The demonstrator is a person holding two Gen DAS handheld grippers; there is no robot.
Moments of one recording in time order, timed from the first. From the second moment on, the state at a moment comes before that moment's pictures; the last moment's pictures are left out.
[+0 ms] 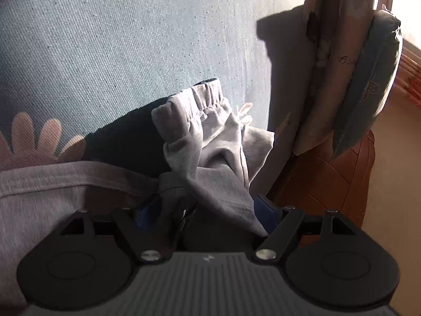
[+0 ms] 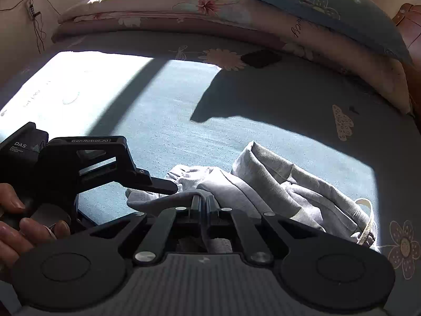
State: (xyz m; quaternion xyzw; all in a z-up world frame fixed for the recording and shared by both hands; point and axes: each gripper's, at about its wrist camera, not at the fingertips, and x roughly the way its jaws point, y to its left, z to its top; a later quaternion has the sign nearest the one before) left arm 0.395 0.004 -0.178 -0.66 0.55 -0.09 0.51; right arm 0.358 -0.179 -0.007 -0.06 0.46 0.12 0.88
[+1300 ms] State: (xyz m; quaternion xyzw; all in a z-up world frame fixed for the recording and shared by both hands) left arm 0.423 0.017 -0.160 -0.52 0.56 -0.09 0.64; right arm 0.353 -0.126 -0.066 -0.20 0.44 0.17 0.86
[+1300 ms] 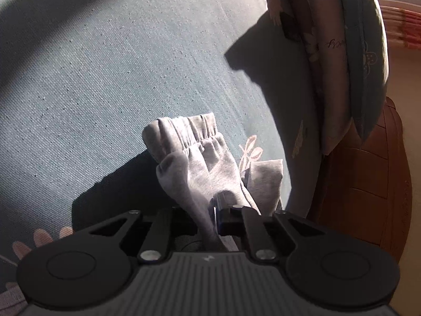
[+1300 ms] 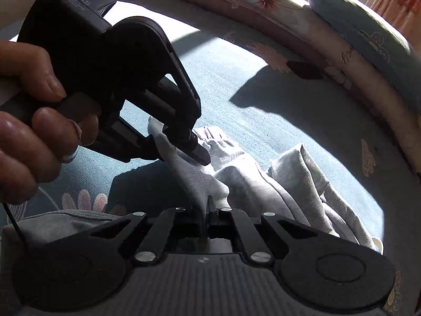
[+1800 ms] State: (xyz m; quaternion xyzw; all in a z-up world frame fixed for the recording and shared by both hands) left arm 0.434 0.005 -0.200 -0.59 0.55 -0.07 0.58; right arm 0.346 -0.136 -0.051 -0.16 0.45 0.17 0.86
